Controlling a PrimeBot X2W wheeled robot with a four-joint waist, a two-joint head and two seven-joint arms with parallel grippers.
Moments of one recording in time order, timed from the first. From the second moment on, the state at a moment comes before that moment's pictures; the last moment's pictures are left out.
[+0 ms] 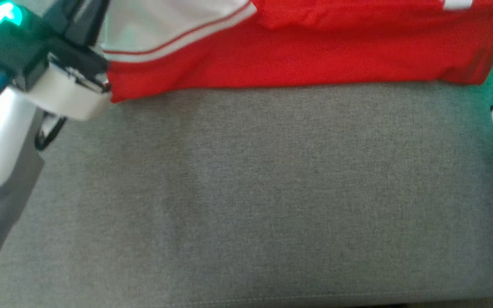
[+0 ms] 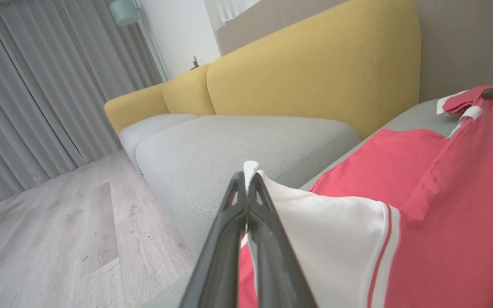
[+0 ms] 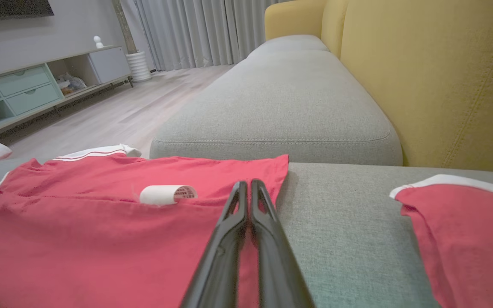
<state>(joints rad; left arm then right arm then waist) -0.89 0.53 -0.60 0.23 -0.34 -0.12 -0.24 -0.59 -0.61 0.35 0.34 0.68 0.13 -0.26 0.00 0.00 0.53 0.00</state>
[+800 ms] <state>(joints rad) -0.60 0.46 -0.58 0.36 -0.58 0.04 -0.15 -0.56 -0.48 0.32 0.37 0.64 0.13 -0.26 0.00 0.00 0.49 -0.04</state>
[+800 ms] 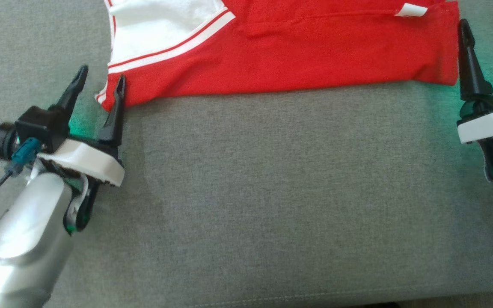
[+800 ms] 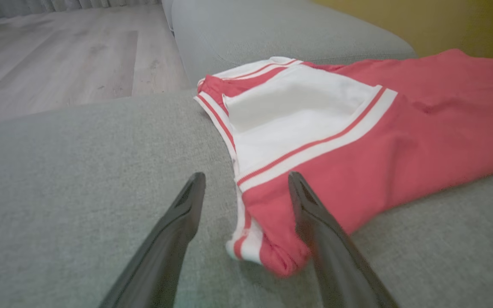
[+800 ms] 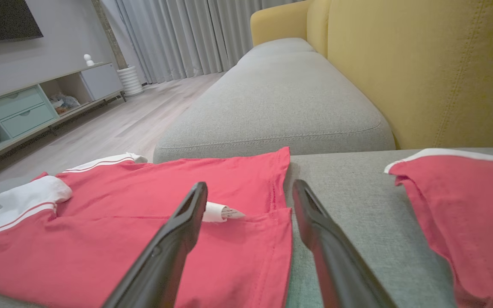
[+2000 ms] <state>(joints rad) -0.51 0.55 -0.60 0.19 -0.69 0.03 0.10 -0.65 -0.47 0.55 0.73 0.76 0.13 -0.26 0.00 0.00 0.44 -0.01</state>
